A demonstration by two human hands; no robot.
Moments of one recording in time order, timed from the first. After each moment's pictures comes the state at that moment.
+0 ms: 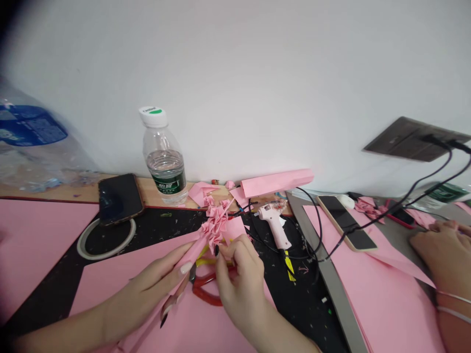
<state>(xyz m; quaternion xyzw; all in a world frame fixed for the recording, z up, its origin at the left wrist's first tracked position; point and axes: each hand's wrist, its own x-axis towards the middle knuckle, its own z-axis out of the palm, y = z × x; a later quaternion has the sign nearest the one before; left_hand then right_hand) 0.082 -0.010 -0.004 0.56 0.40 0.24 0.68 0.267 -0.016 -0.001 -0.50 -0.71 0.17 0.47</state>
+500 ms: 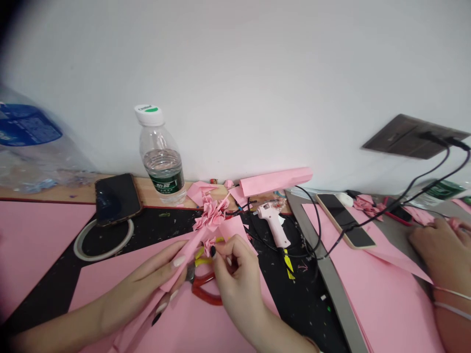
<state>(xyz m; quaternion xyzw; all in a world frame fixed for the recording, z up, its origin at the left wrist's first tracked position) 0.079 -0.005 0.002 0.46 0.37 0.27 0.76 0.261 -0.018 -0.006 -0.56 -0.59 0.34 0.47</state>
